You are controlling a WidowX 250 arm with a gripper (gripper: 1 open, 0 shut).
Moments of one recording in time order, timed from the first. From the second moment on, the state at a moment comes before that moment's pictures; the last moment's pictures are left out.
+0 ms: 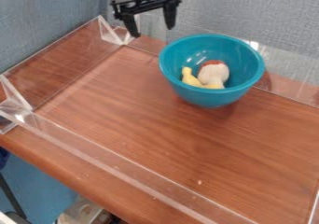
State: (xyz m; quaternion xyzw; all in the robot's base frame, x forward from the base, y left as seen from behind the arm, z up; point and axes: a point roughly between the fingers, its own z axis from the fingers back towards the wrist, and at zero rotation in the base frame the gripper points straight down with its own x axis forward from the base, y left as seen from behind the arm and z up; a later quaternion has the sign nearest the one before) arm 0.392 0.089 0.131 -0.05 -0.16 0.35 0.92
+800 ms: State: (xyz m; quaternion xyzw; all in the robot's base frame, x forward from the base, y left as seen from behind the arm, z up) arm 0.389 0.082 0.142 -0.04 -0.17 0.37 0.91
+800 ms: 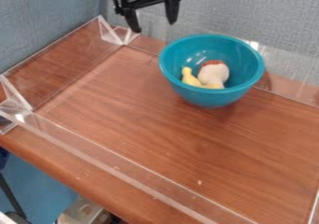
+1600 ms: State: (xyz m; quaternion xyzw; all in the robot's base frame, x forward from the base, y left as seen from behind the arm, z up) arm 0.404 0.098 0.134 -0.02 -0.16 0.33 0.93
